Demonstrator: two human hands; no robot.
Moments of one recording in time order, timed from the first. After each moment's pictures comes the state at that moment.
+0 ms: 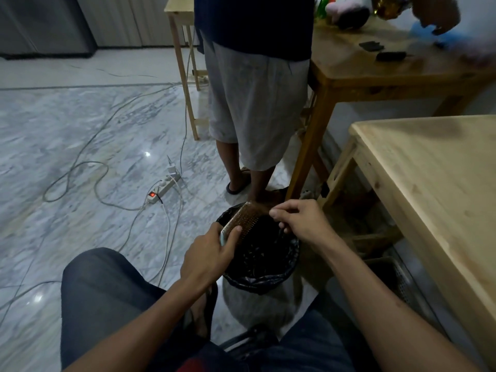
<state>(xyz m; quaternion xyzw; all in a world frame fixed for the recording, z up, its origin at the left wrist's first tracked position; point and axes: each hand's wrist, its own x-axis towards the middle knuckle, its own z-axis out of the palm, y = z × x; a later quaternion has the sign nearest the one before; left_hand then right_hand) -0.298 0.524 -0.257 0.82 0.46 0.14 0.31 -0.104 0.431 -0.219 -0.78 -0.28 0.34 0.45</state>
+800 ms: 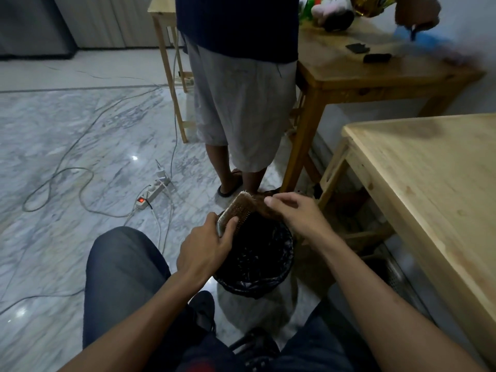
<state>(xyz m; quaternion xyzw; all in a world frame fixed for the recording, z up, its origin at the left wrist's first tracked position) -0.283 0.546 -0.255 0.84 0.44 0.16 0.27 -0.093 0.439 -0.221 -0.78 -0.24 0.32 0.49</state>
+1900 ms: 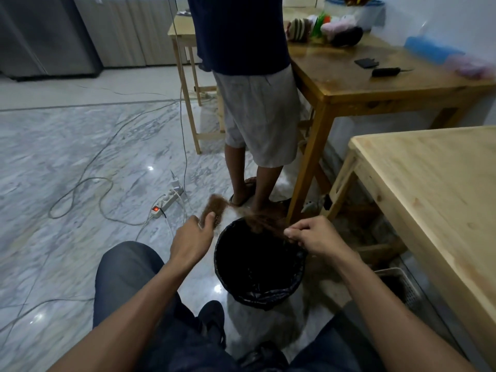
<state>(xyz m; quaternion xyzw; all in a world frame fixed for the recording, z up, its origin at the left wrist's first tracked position) -0.293 0.602 -0.263 0.78 0.54 0.13 0.30 -0.081 0.427 -0.237 -0.83 -0.26 0.33 0.36</state>
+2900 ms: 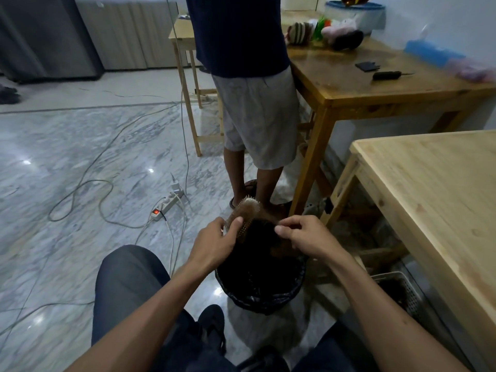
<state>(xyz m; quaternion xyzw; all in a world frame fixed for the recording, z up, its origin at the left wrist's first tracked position) -0.269 0.574 -0.241 0.78 0.46 0.13 0.40 -0.091 0.437 -0.220 -0.82 -0.31 0.33 0.35</state>
